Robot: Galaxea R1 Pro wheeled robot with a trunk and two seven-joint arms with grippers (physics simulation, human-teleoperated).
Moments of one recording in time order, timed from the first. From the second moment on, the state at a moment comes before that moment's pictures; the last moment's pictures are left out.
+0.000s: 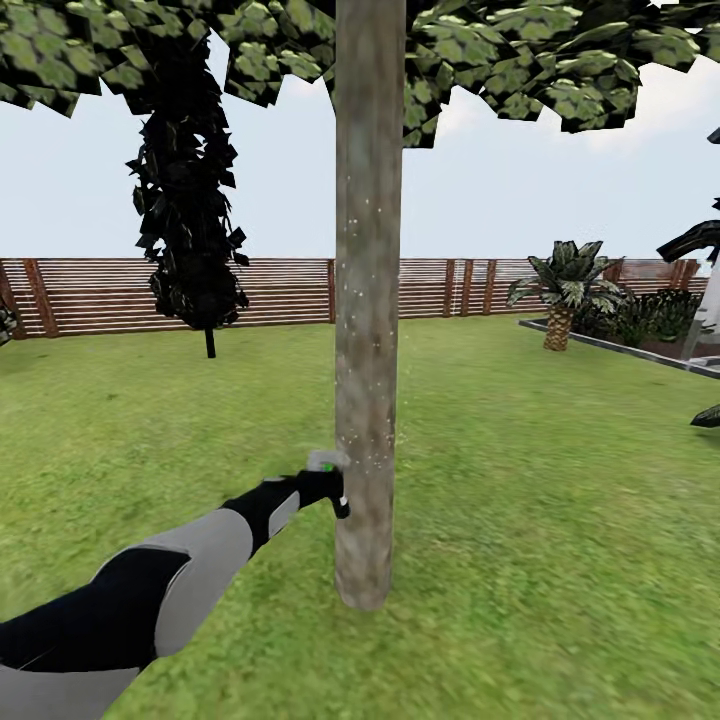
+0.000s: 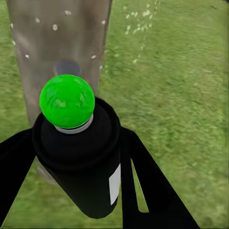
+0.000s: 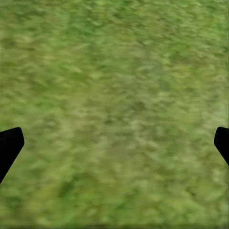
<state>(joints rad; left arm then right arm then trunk) -1.09 -0.17 -0.04 -0.02 0.05 0.05 -0.27 -0.37 -0.13 -0.07 0.04 -0.07 -0.38 -0.16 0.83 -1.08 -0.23</state>
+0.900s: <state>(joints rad) -1.00 -0.17 -0.03 -0.03 0.05 0.01 -0.27 -0.37 -0.12 -0.07 0.04 -0.07 -0.38 -0.16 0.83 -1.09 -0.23</state>
